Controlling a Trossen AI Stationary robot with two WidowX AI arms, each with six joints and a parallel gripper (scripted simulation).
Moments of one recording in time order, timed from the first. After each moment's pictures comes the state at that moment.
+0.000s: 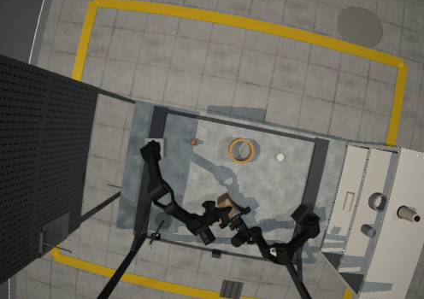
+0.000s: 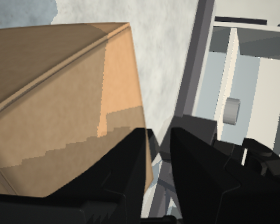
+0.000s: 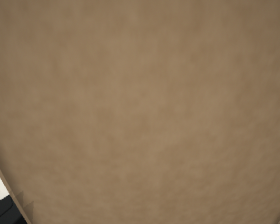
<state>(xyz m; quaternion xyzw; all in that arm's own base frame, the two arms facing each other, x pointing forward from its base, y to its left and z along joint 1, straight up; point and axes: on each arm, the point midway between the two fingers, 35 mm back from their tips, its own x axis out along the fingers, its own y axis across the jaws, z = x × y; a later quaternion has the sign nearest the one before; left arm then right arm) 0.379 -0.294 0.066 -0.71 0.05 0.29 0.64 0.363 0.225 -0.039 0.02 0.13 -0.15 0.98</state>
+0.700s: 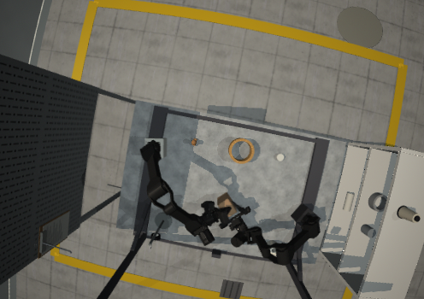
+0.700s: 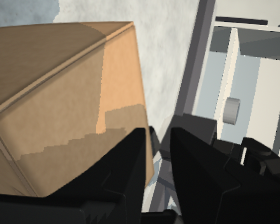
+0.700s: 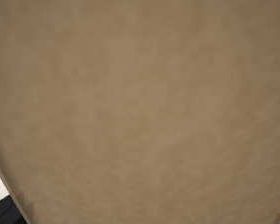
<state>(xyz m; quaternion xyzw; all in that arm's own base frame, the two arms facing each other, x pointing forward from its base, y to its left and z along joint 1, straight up) 0.375 -0.295 0.068 -0.71 0.06 0.29 0.64 0.363 0.225 -0.039 0.02 0.13 -0.15 0.98</state>
